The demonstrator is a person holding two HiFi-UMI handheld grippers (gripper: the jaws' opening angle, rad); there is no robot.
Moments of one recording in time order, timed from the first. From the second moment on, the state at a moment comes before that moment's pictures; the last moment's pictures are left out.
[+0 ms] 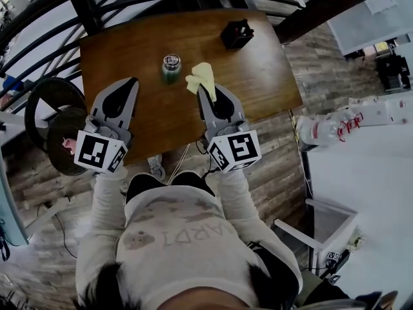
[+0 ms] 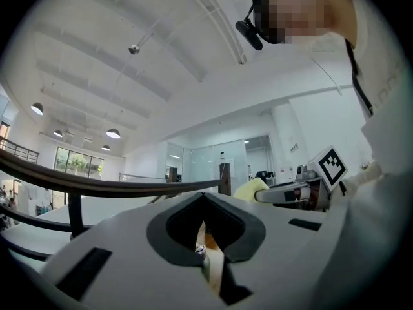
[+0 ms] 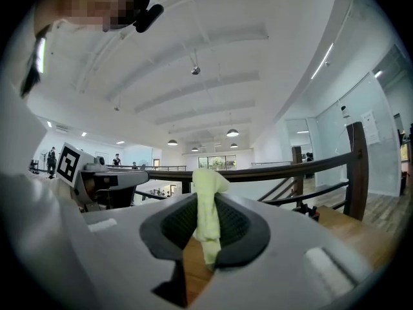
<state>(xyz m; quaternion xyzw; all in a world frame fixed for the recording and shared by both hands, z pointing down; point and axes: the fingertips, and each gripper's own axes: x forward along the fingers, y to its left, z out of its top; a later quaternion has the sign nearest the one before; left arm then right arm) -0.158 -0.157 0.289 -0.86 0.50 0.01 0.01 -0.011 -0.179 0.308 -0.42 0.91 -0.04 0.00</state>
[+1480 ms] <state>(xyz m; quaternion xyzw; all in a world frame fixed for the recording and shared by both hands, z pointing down) -0.099 -0.317 0.474 -0.93 0.31 -0.21 -0.07 -0.024 -0.262 0.474 -0.45 0.87 -0.15 -0.09</state>
